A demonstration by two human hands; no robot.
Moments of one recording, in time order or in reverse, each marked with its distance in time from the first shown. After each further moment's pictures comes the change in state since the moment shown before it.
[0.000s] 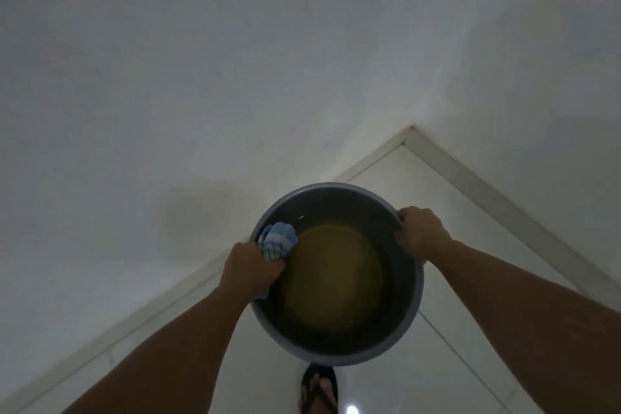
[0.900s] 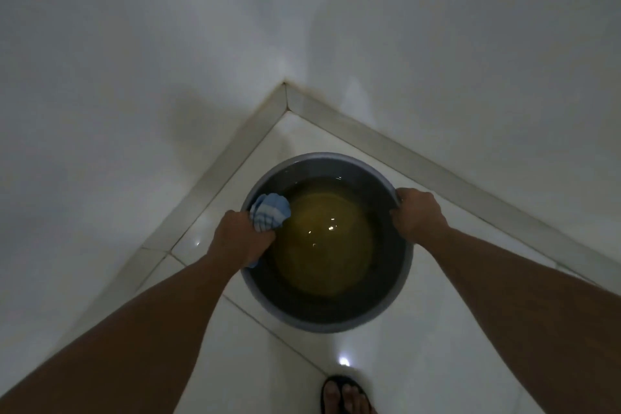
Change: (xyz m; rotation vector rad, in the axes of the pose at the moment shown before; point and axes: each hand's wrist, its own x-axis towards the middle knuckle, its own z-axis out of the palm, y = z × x) left_hand 0.366 0.273 0.298 0.161 -0.217 0.213; right_hand 0.324 0.354 0.040 0.231 0.068 0.339
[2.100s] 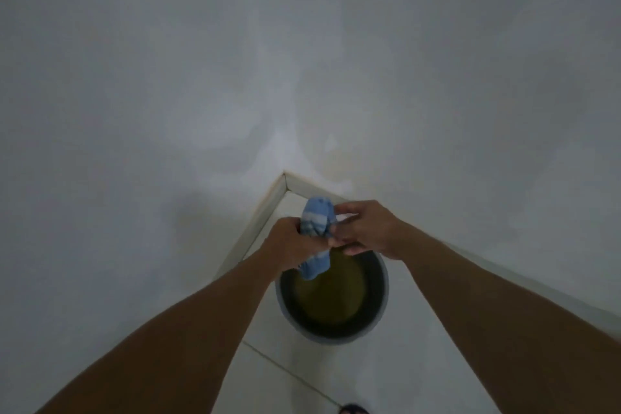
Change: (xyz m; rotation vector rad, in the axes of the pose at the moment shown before) left_hand -0.106 0.166 -0.140 -0.403 -0.225 0.136; right_hand -0.125 -0.119 -0.176 0.821 -0.339 -0.094
